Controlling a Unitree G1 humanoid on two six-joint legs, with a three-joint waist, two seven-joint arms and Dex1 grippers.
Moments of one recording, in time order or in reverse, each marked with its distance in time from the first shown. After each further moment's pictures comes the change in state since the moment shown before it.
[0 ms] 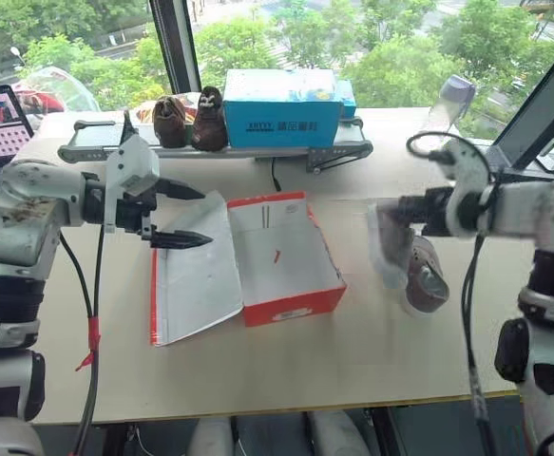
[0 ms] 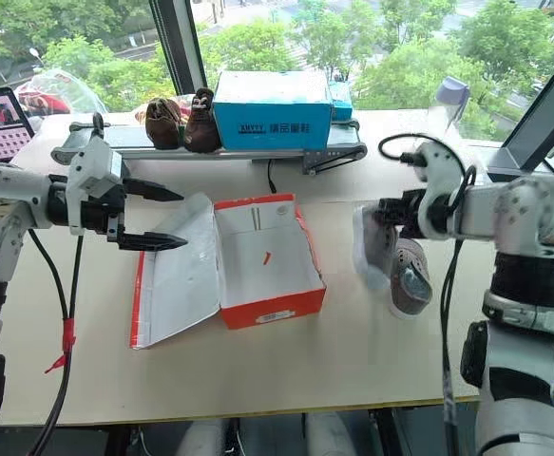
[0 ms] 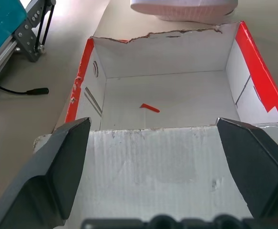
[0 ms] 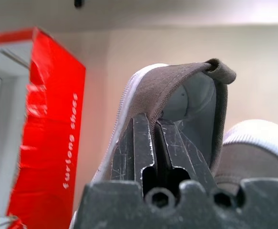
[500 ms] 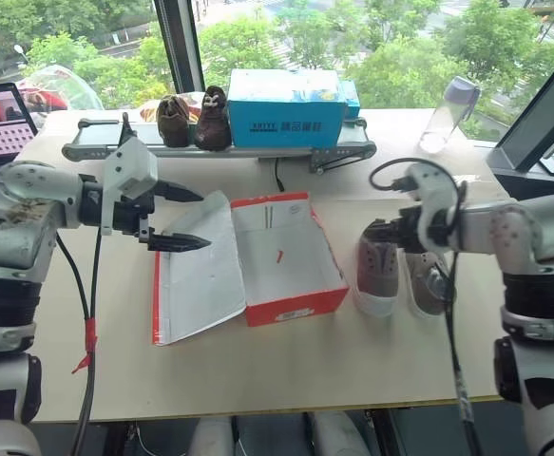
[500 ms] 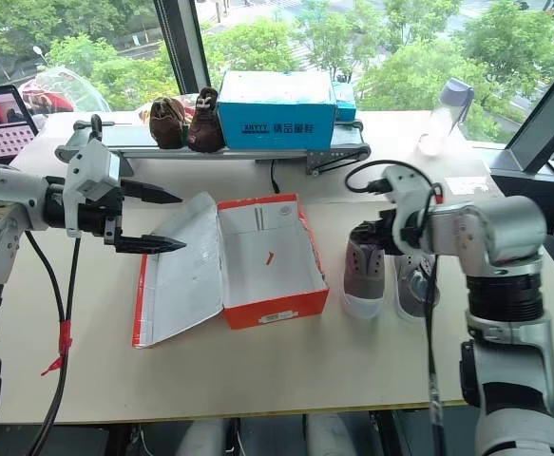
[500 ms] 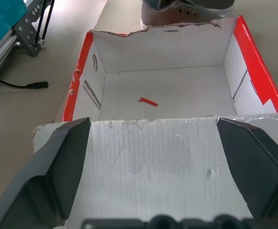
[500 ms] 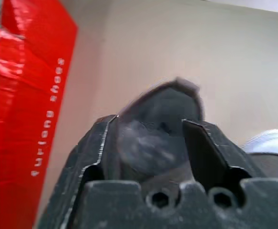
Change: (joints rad) left arm 0.020 0.015 0.011 -0.030 -0.004 0.014 0.001; right arm 0.048 0.049 0.179 -0.090 -0.075 -0.090 0.047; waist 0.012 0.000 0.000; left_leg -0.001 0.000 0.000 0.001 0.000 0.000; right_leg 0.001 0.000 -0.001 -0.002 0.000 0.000
